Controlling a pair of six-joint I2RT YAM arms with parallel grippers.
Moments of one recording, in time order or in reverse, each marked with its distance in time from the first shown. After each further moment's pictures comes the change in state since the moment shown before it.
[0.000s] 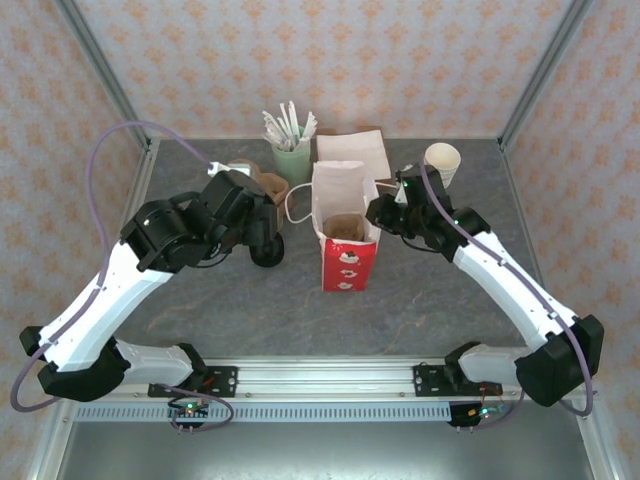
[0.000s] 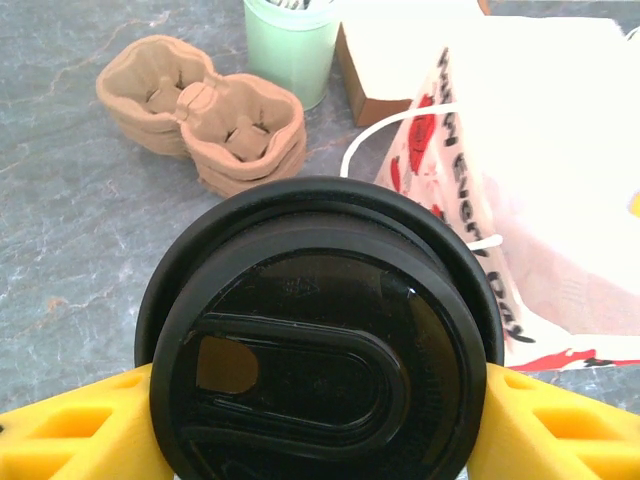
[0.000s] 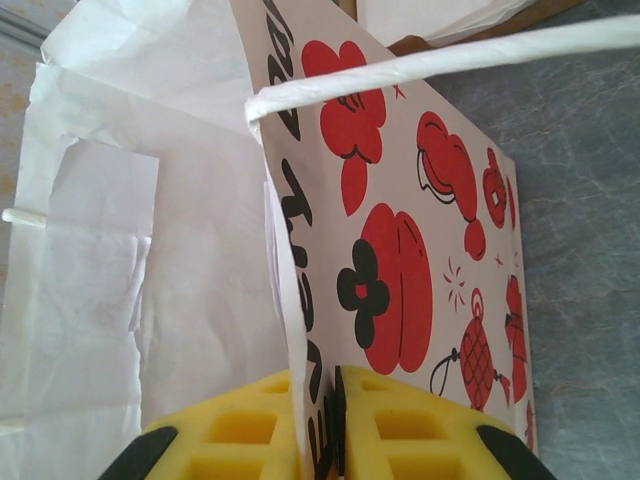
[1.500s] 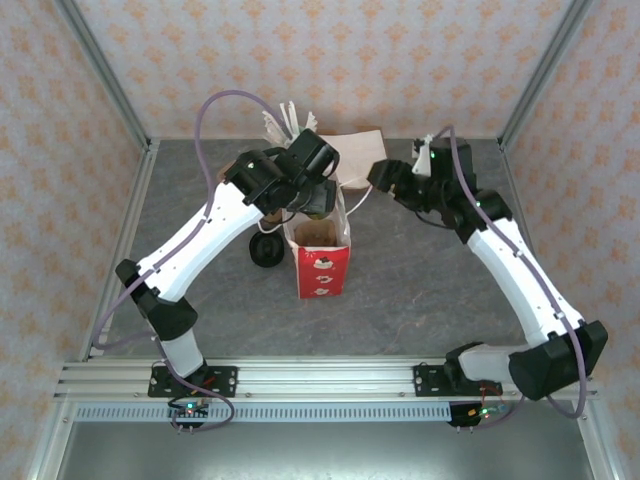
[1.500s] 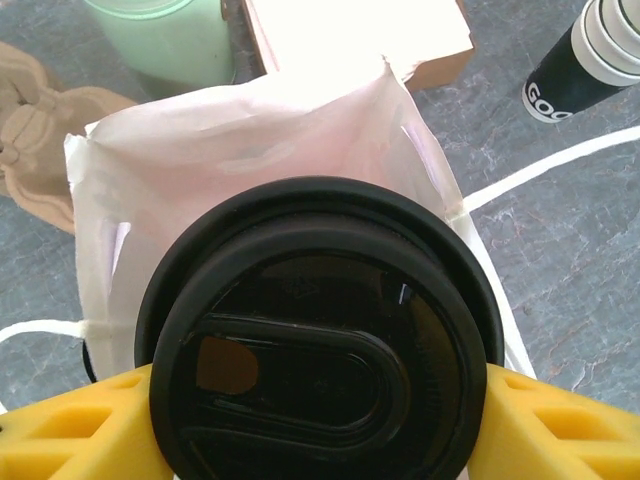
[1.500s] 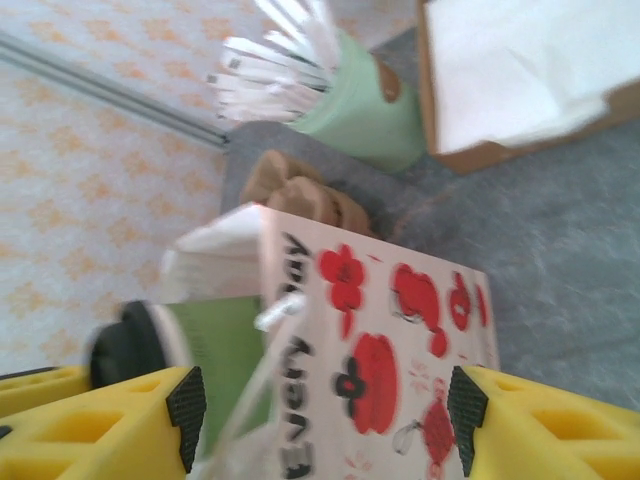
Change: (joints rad) left arm 0.049 0.495 0.325 0.068 0.137 0.064; right arm -0.146 0.050 0.214 -0.002 -0.203 -0.034
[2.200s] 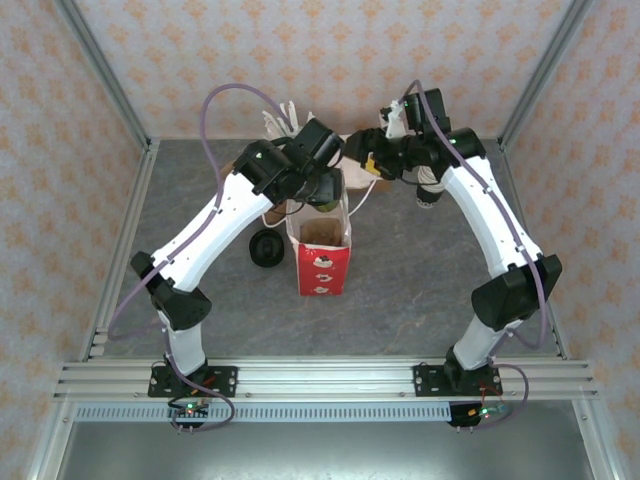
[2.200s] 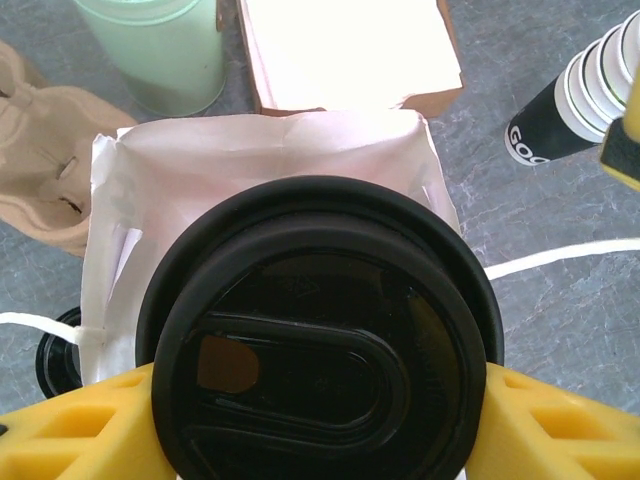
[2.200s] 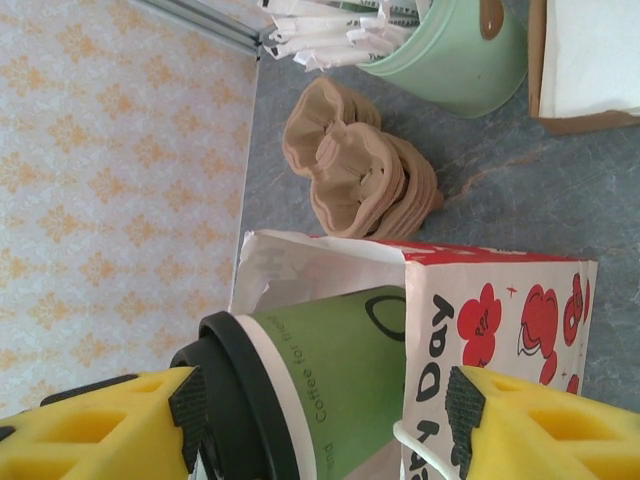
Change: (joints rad) left arm 0.026 0.091 0.127 -0.027 0.020 -0.084; right arm -0.003 0.400 0.514 -0.323 -0.196 -0.105
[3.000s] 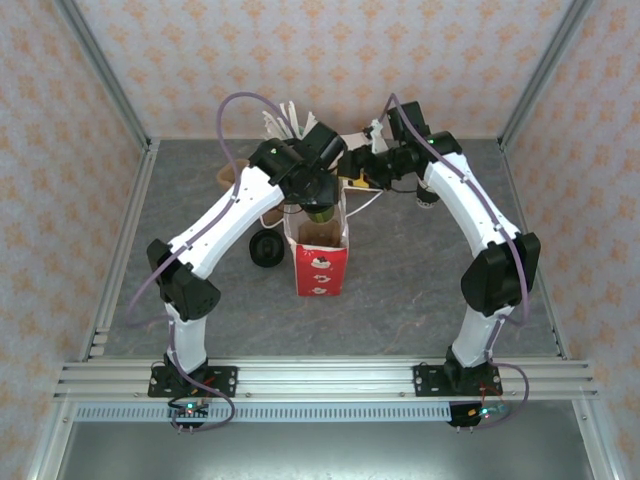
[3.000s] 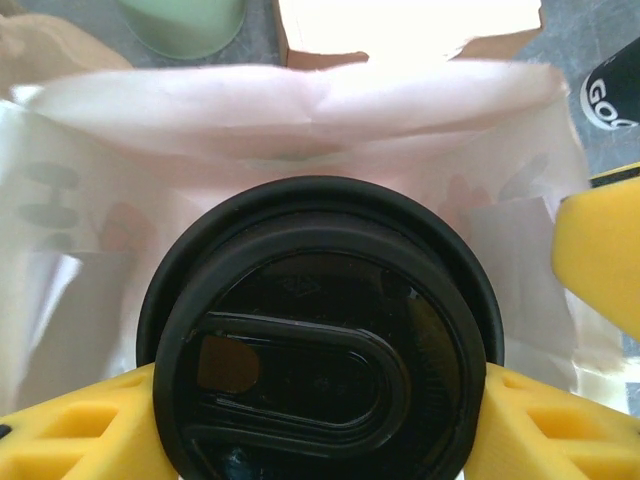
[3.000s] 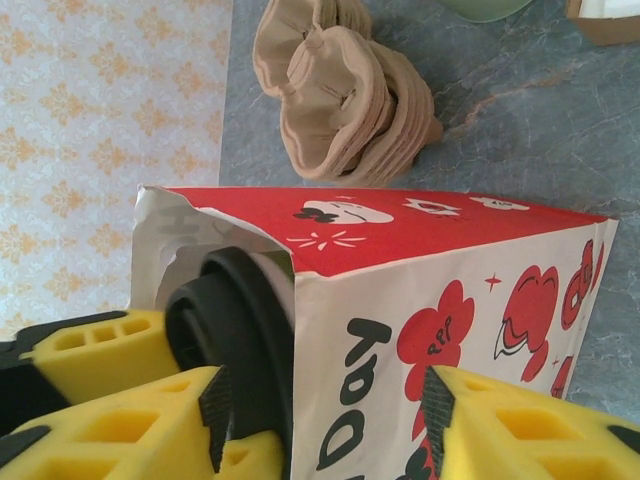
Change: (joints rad) left arm 0.045 0.084 -0.045 -0.001 0.056 0.000; right arm 0.000 0.111 -0.060 -0.005 -0.131 -0.119
